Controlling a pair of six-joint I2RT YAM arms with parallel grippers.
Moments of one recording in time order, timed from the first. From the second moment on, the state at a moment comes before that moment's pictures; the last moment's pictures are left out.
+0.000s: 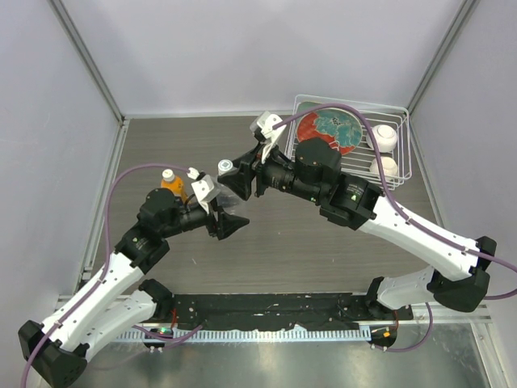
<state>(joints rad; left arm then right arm) -0.60 0.75 0.69 -0.06 0.54 -0.07 1.04 1.32 1.50 -0.21 -0.04 0.16</state>
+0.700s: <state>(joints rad) -0.59 0.72 0.66 -0.15 0.58 -0.04 1.04 1.36 1.50 -0.22 -0.09 0.11</state>
